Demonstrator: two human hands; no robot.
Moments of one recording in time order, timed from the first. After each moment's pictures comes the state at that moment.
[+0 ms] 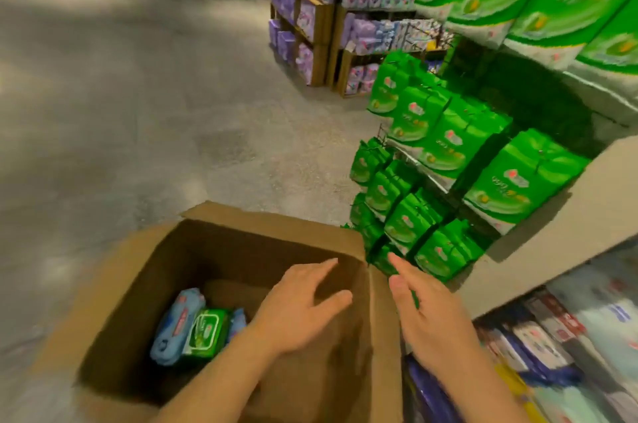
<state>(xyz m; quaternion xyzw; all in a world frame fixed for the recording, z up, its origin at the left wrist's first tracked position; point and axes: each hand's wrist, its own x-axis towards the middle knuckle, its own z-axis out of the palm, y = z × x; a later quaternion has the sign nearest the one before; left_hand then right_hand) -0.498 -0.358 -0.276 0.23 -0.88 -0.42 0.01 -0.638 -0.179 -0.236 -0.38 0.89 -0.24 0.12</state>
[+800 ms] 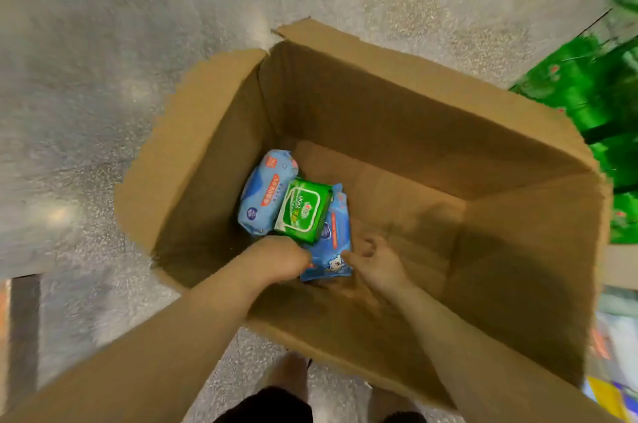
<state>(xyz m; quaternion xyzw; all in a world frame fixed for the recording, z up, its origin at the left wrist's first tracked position) -0.352 -0.493 -0.541 0.47 -0.68 -0.42 -0.37 -0.498 -0.360 -0.597 -0.15 0.82 -0.19 0.52</state>
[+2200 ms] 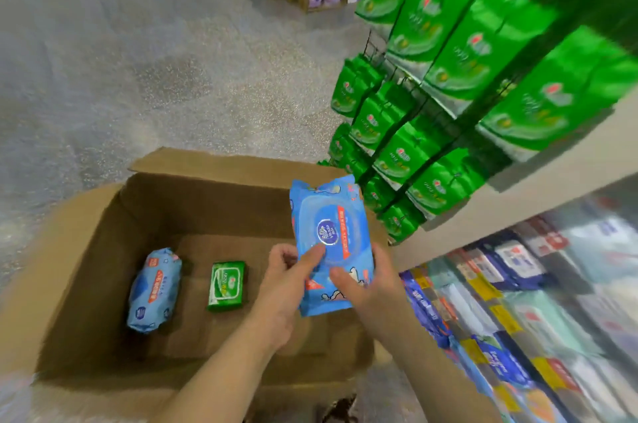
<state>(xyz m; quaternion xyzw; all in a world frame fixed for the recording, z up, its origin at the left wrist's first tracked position) -0.501 -0.346 -0.354 0.45 -0.39 -0.80 0.07 -0.584 -0.215 -0.345 -0.12 0.79 -0.53 0.30</state>
